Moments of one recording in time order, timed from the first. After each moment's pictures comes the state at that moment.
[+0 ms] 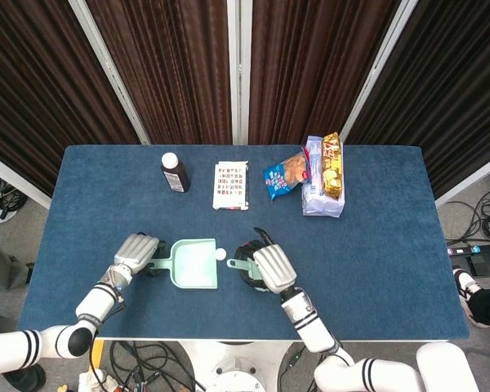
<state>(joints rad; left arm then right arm) -0.71 -1.43 -0.08 -1.59 0.86 0.82 0.40 0.62 -1.96 0.16 -1.31 -1.43 1.17 -0.08</state>
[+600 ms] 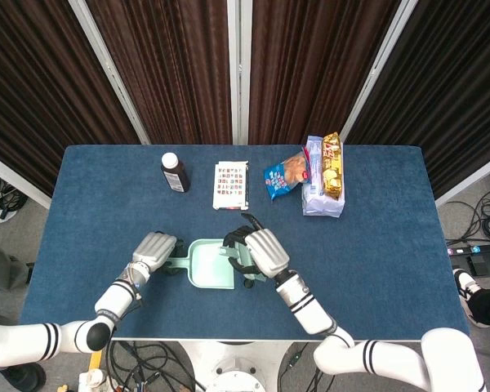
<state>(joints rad) -0.78 -1.50 -0.09 -1.58 0.78 0.83 0.44 0.71 -1.85 0.25 -1.34 -1.44 1.06 0.08</state>
